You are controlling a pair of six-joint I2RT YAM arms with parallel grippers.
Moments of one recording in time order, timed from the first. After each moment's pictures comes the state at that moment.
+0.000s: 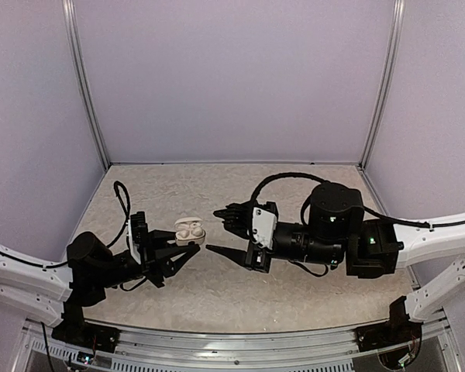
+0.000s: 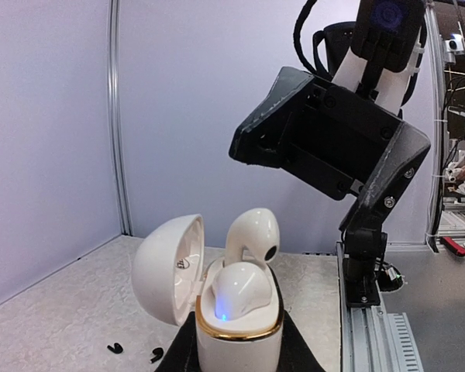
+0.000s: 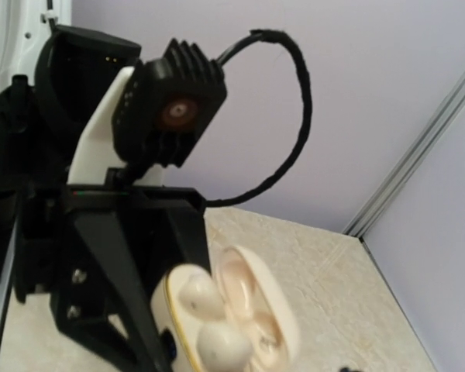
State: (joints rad) left arm -1.10 1.07 0.26 1.08 0.15 0.01; right arm 1.36 1.30 0.98 0.24 0.07 -0.47
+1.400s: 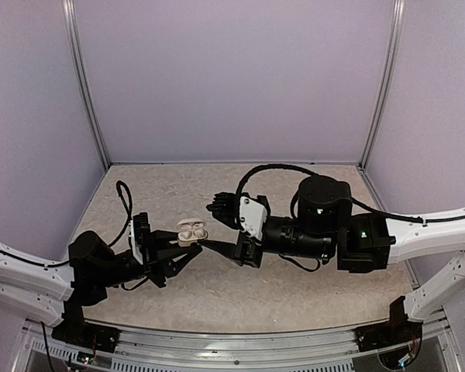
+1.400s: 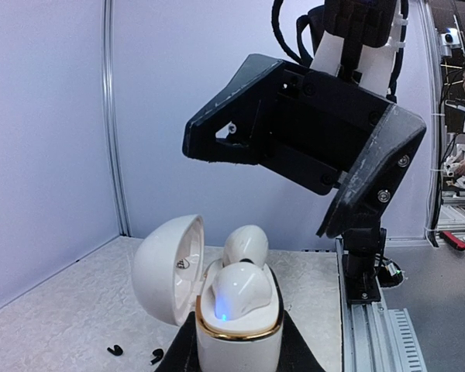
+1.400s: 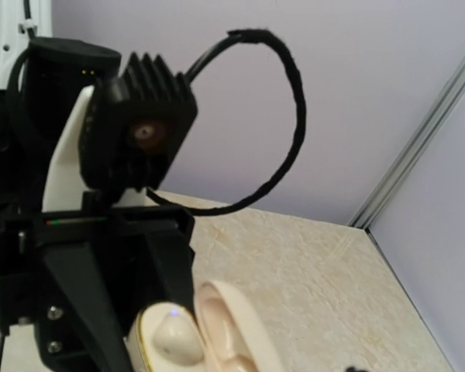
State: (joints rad) left arm -1.10 1.09 0.27 1.08 0.17 0.03; right arm 1.34 1.36 1.06 0.21 0.06 -0.42
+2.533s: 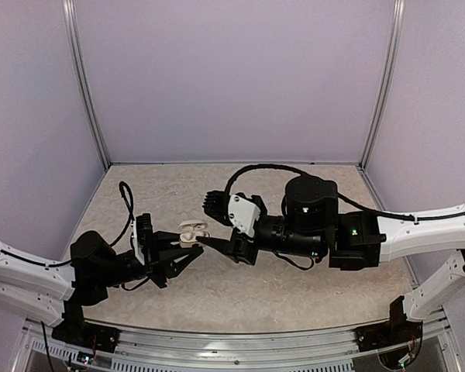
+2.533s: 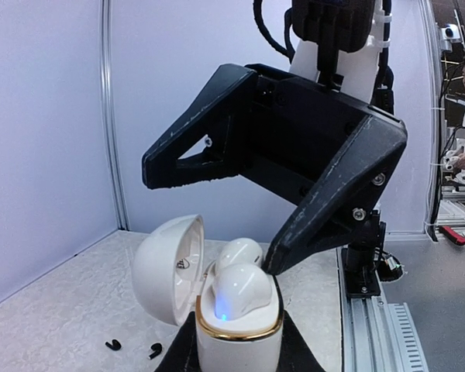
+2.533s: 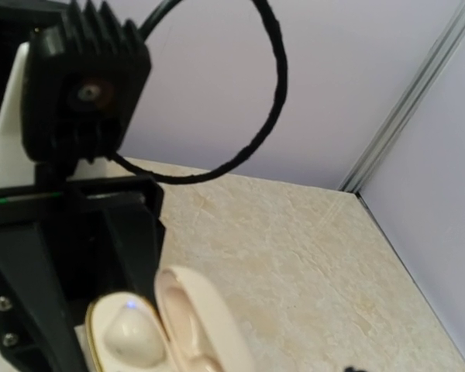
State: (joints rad) left arm -1.10 1.10 0.27 1.07 0.18 0.03; right arm 1.32 1.41 1.09 0.17 0.11 -0.39
